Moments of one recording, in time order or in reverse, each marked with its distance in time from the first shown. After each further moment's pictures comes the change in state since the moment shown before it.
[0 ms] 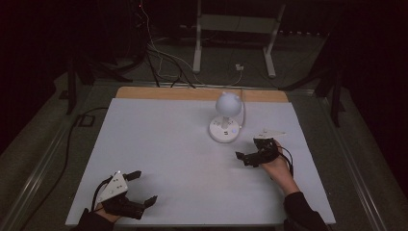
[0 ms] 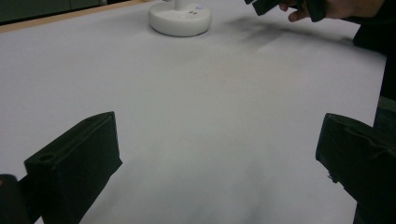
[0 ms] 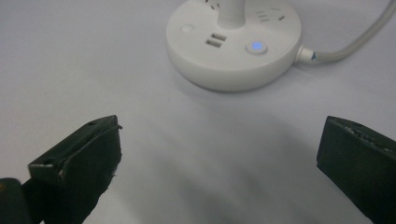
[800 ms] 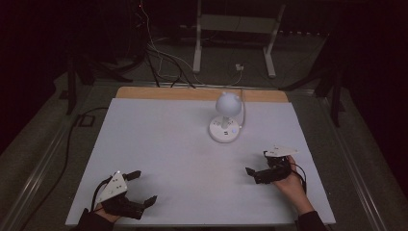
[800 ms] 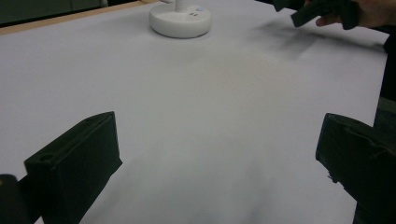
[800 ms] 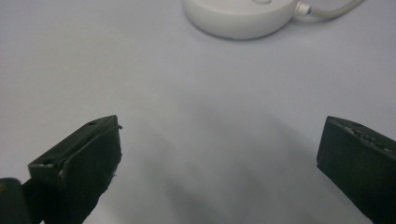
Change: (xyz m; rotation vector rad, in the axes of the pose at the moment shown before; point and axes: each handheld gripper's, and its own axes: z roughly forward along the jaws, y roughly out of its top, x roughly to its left) left arm 0.000 0.000 -0.001 -0.002 0.002 0.003; right arm 0.012 -0.041 -0.042 0.014 -0.003 -0.041
